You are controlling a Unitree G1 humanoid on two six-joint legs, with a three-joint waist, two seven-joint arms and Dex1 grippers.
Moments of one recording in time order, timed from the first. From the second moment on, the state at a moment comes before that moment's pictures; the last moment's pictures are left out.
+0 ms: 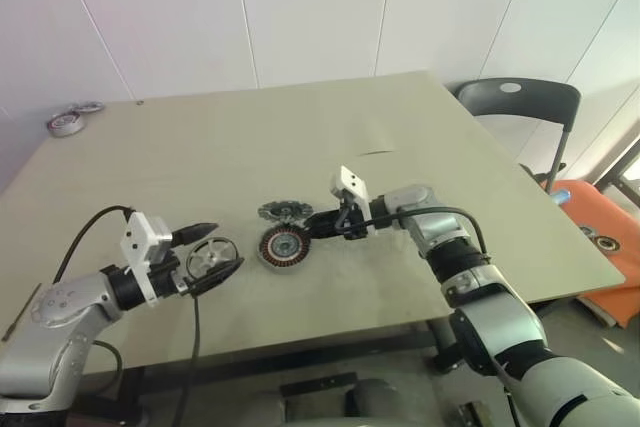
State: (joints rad) left arm 0.15 0.69 0.26 -0.34 -0.58 0.35 -0.92; right arm -0.81 -0.21 0.22 0.67 0.06 0.31 1.29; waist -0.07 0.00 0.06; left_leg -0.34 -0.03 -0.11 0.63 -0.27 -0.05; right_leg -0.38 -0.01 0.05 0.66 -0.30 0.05
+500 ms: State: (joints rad) left arm 0.17 0.71 0.22 -0.35 -0.58 0.36 -0.97; right arm -0.80 -0.19 0.25 0.66 0.06 0.29 1.26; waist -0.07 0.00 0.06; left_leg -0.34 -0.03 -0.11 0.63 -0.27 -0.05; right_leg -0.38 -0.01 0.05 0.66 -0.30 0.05
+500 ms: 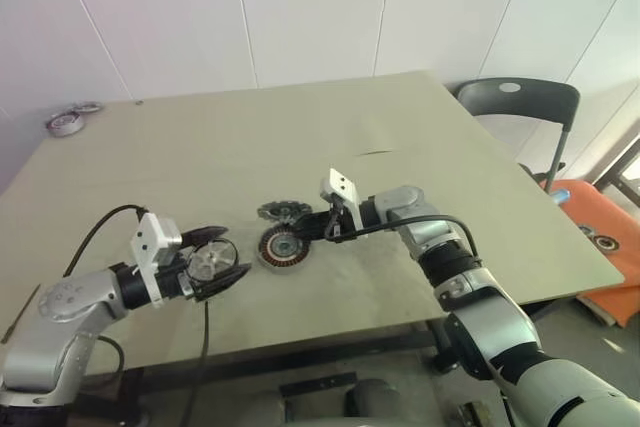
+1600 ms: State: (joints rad) left arm 0.46 0.66 0.41 -0.57 -0.66 0.39 -0.90; right arm -0.89 -0.06 0.29 0.93 0.01 0.13 1.27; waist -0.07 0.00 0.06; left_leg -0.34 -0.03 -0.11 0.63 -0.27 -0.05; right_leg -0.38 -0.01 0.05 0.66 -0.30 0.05
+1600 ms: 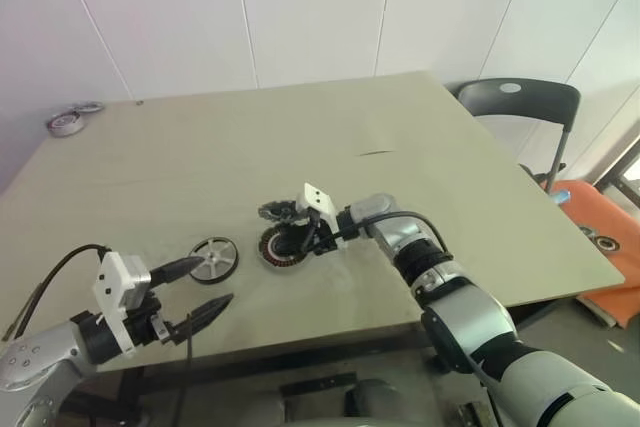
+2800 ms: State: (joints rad) left arm 0.42 0.70 0.42 -0.47 -0.60 0.34 -0.94; right arm -0.92 -0.07 0.29 1.03 -0.02 0.04 1.25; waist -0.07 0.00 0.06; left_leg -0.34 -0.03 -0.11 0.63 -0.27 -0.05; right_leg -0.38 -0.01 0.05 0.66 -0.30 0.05
